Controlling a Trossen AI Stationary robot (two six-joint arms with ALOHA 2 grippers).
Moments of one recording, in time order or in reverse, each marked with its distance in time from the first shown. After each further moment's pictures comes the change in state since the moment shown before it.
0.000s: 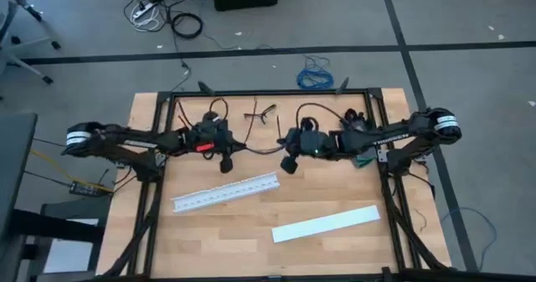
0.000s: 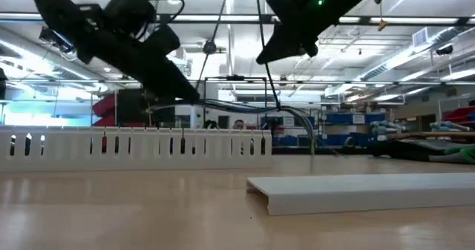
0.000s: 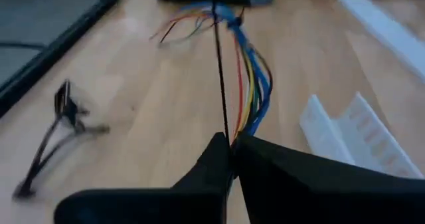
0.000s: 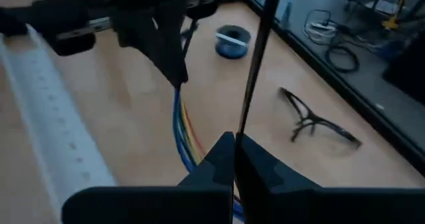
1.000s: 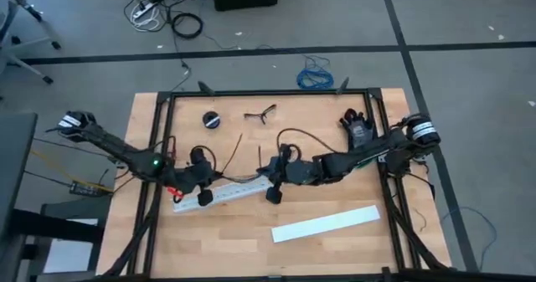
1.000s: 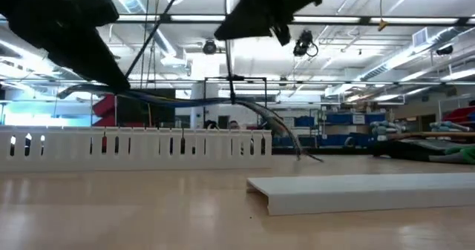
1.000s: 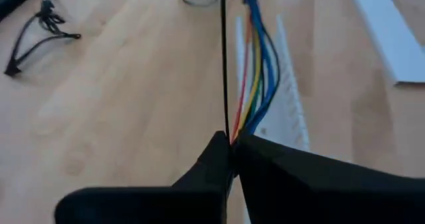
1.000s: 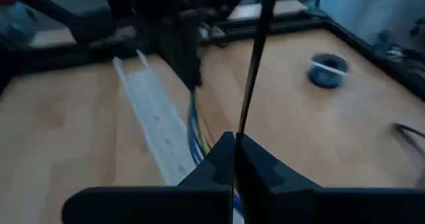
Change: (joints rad) left arm -0.651 -0.232 0.010 -0.536 -0.578 -0.556; right arm 0.184 0.227 0.165 0.126 -0.021 0.066
